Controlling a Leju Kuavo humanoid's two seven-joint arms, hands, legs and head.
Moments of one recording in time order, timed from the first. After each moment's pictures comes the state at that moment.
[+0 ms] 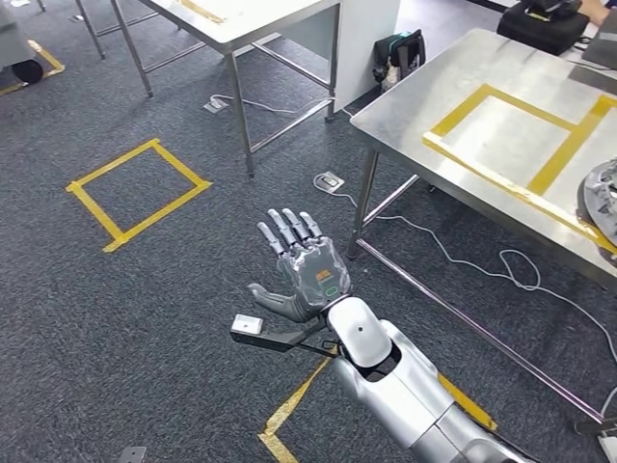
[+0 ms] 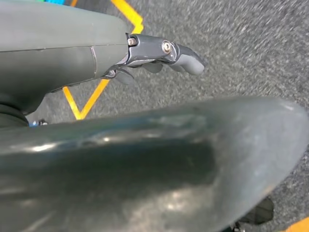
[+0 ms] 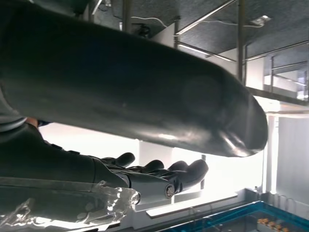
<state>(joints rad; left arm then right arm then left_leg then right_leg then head) -0.10 -0.11 1.18 -0.25 -1.20 0.16 -0.05 -0.44 0.10 0.71 -1.20 1.57 -0.27 0.10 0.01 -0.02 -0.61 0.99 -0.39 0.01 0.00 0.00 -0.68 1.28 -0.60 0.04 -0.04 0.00</state>
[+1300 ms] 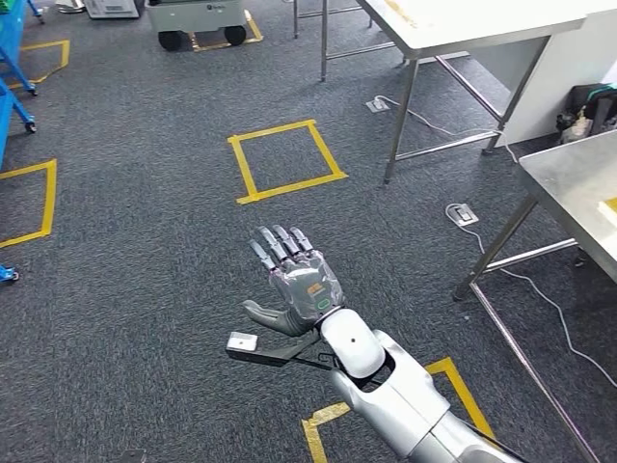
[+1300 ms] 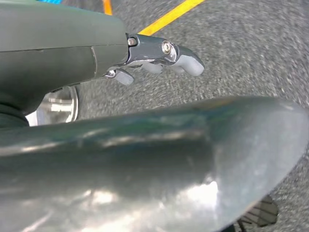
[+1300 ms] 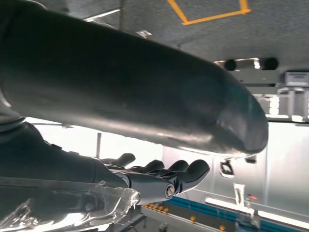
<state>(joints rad) -0.10 -0.11 1.19 -0.25 -1.19 0.15 -0.05 -0.43 0.11 0.76 -1.17 1.57 -0.27 0.10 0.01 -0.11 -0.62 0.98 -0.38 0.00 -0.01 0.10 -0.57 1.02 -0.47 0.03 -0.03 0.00</state>
